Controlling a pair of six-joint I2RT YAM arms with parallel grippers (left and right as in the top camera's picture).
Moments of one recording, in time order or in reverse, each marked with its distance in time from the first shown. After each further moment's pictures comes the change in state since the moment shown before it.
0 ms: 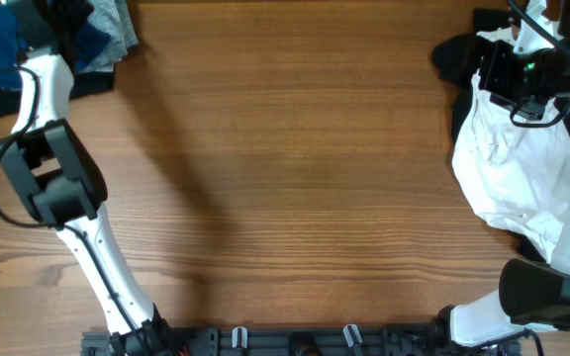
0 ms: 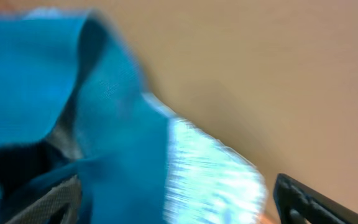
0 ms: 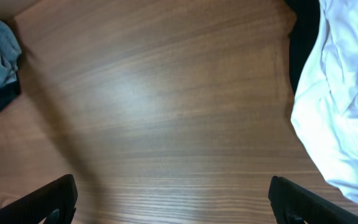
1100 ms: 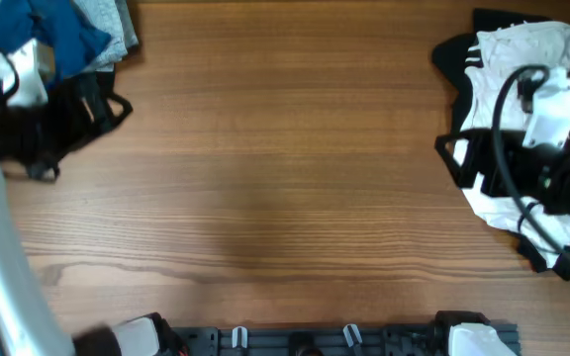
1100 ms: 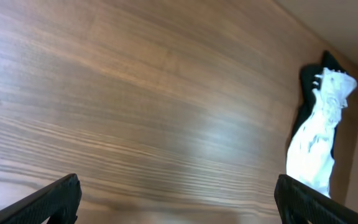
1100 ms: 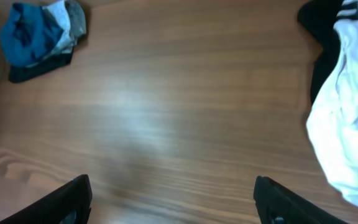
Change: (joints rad) left arm -0.014 -0.989 -0.146 -1.482 0.357 0.337; right arm 0.103 -0.559 -0.320 0.058 -0.024 -0.078
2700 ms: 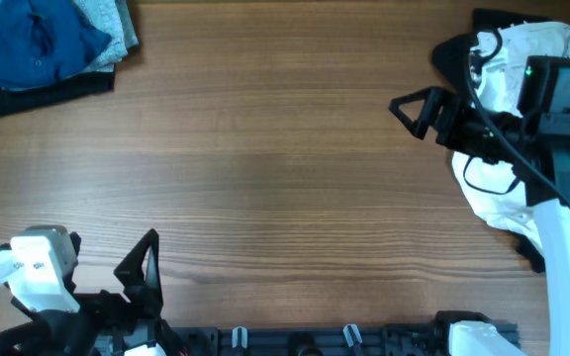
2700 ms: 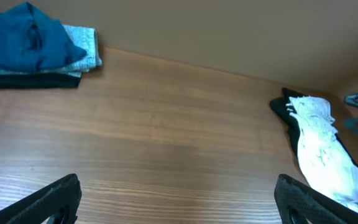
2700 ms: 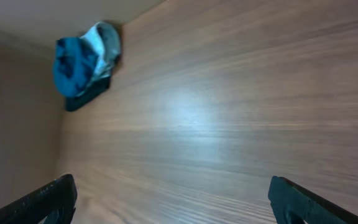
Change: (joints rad) left arm -0.001 -0.816 -0.403 0.215 -0.008 0.063; right arm 0.000 0.082 -0.396 0.511 -0.217 0.250
